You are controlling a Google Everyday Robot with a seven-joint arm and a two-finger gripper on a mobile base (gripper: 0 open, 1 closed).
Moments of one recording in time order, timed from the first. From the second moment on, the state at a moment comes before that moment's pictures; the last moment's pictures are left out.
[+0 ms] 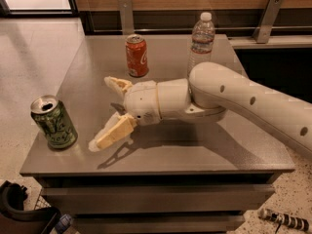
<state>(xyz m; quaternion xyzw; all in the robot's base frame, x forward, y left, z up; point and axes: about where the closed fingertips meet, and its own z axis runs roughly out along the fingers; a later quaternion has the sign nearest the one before) 0.473 0.134 0.874 -0.57 0.53 0.42 0.47</state>
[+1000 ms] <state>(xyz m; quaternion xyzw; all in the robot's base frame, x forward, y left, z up) 0.454 0.191 0.881 -0.59 0.49 0.44 0.46</state>
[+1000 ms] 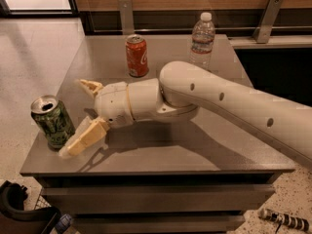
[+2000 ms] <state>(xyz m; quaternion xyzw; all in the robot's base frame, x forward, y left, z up) 0.443 0.208 0.871 -0.61 0.49 0.45 0.44</state>
